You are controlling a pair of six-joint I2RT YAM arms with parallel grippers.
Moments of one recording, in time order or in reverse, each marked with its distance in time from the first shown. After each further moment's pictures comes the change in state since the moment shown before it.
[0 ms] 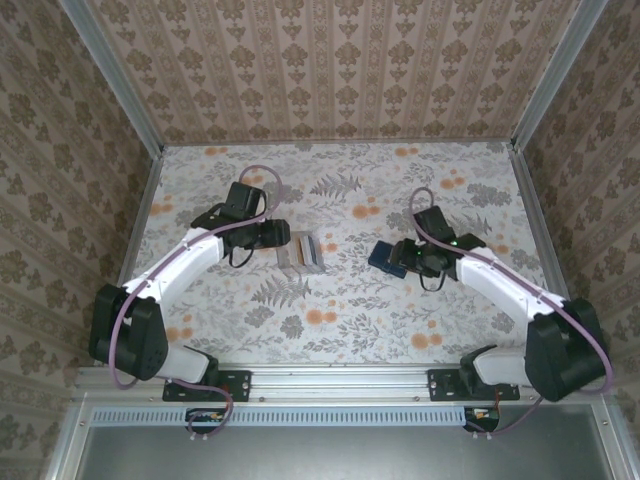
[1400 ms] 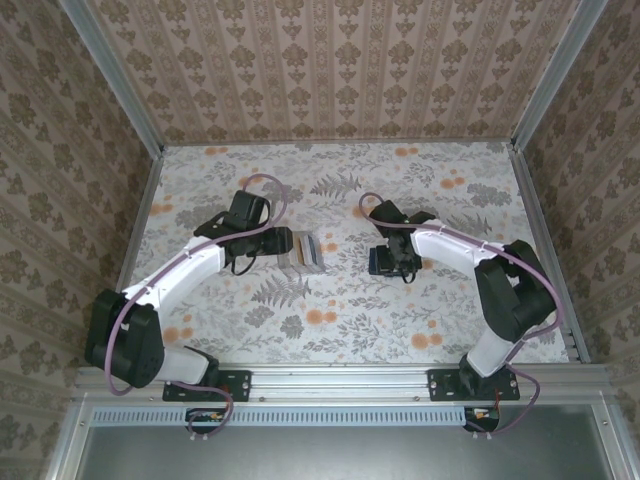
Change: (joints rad) left arm -0.043 -0.039 -0.072 0.047 -0.023 0.004; right arm 0.126 0.366 0.240 -0.196 0.125 -0.189
